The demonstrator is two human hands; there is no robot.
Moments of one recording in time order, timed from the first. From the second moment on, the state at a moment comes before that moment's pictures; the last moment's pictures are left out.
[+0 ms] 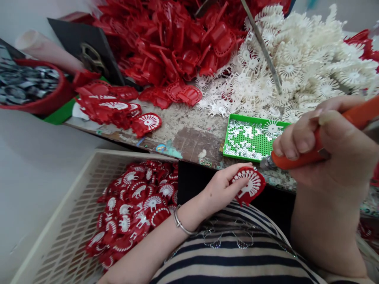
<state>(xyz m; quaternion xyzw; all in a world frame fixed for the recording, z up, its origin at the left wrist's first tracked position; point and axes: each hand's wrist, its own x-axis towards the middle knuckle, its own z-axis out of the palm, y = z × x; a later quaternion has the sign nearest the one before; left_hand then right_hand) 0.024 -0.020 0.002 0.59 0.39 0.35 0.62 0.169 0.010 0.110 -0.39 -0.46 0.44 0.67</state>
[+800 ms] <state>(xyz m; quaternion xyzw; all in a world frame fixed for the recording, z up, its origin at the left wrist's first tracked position) 0.038 -0.022 0.011 0.25 0.41 0.41 0.78 0.158 0.003 0.092 -0.34 -0.46 0.46 0.68</state>
